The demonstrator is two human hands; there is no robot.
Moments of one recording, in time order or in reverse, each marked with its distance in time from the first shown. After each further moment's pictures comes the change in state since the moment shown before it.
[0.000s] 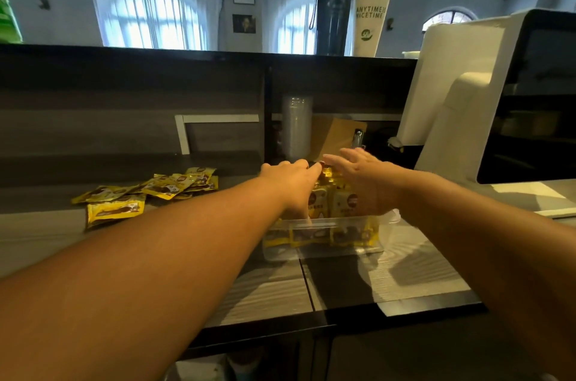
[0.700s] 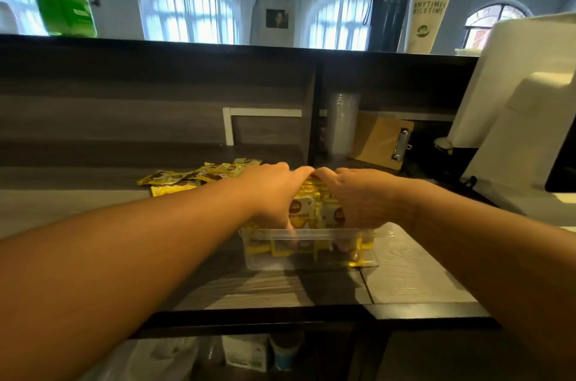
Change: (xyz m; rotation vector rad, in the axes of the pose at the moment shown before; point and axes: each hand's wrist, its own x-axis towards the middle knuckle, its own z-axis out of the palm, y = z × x) left_hand -0.089 -0.079 -0.001 -0.015 -0.042 -0.048; right_hand 0.011 -0.106 -0.017 -0.060 0.007 -0.263
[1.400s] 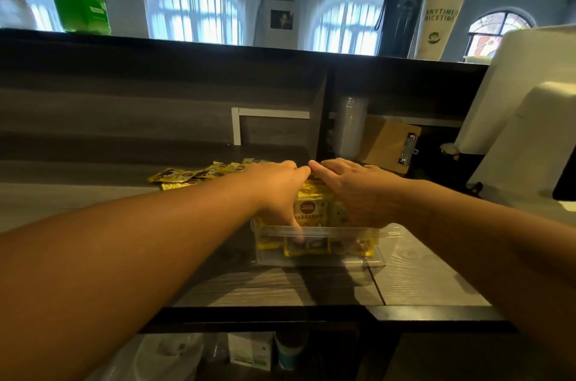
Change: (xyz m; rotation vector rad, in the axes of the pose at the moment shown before) left_hand -0.004 -0.018 -0.001 0.006 -0.037 -0.002; right_hand 0.013 -0.008 -0.004 -0.031 -0.022 -0.022
